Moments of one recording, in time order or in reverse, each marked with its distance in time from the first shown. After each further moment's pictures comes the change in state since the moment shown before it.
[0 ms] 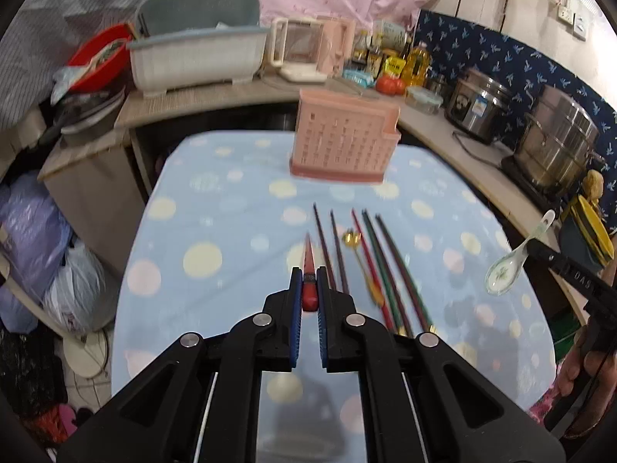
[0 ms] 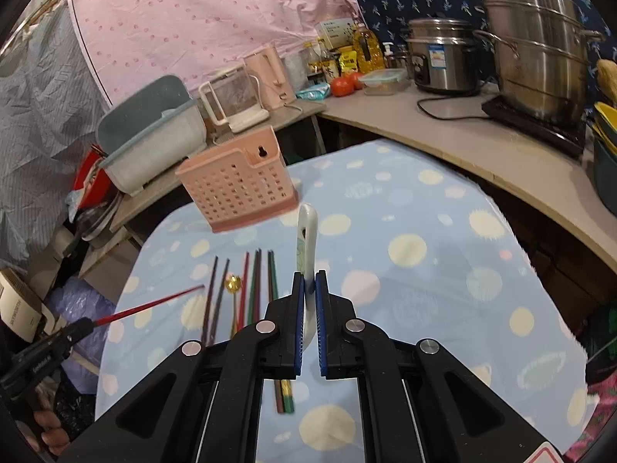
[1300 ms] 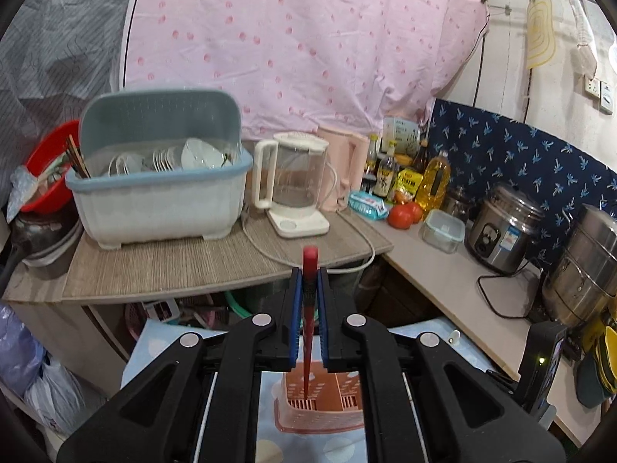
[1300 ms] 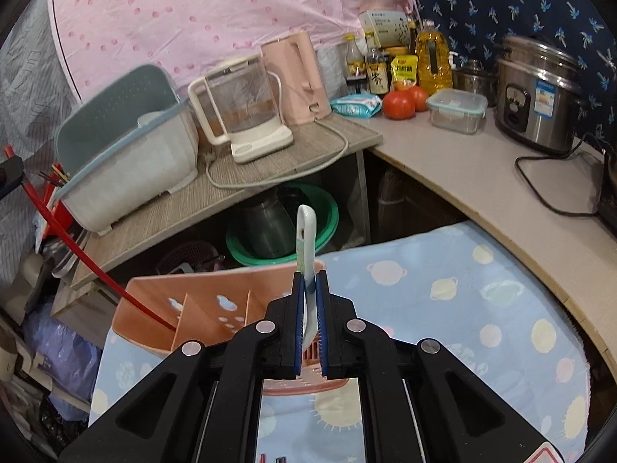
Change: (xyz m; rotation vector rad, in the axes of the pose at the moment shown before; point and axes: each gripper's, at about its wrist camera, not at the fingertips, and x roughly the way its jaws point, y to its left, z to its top) left arm 0.120 -0.001 0.264 -0.023 -0.286 -0.004; right arm 0.235 0.079 0.177 -0.096 0.039 0.008
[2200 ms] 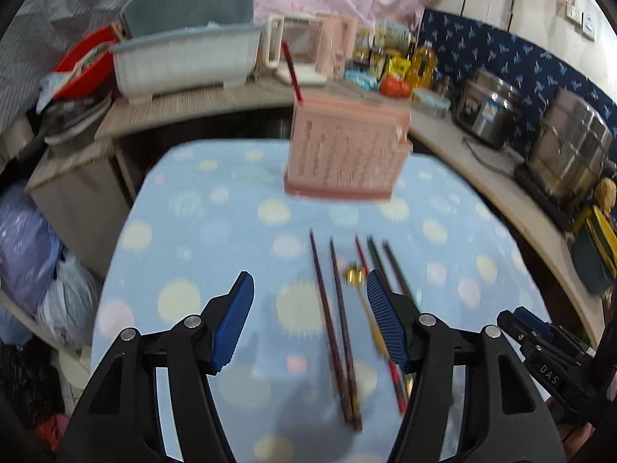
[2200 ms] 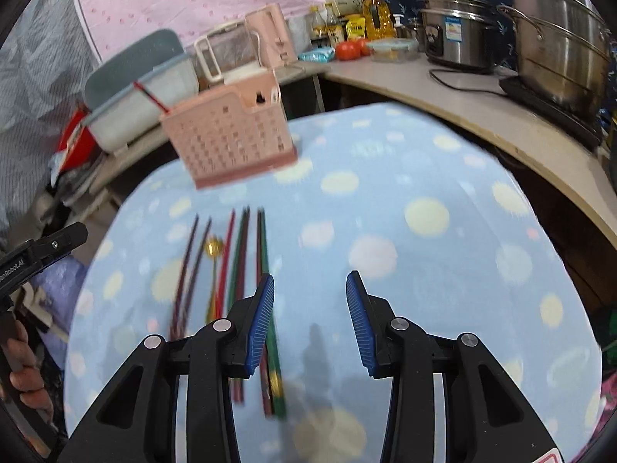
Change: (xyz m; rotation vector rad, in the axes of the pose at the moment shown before) left arm -0.133 0.001 -0.230 0.026 0.317 0.017; right arm -0.173 -0.043 -0.232 0.037 0.092 -0.062
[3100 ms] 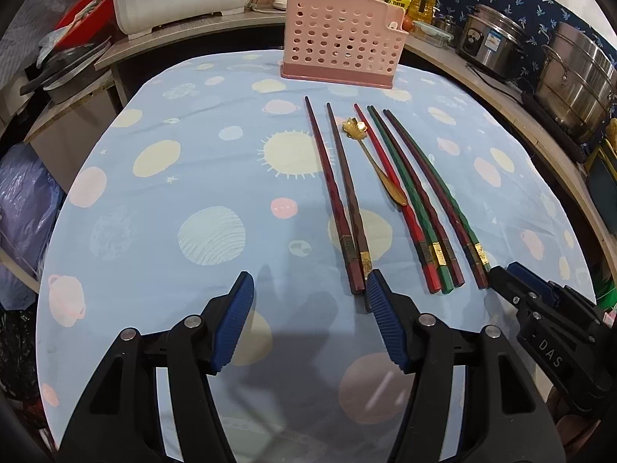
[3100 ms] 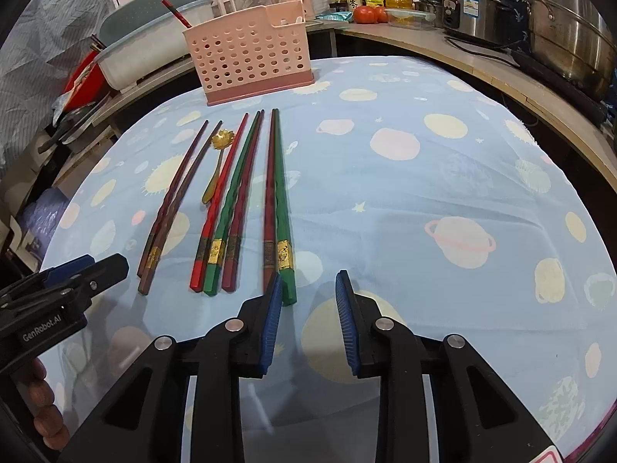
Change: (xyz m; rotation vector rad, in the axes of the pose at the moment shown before) left arm 0.028 -0.014 -0.103 0.024 0.154 0.037; right arm 0.022 0.017 -0.081 -0.079 0.080 -0.018
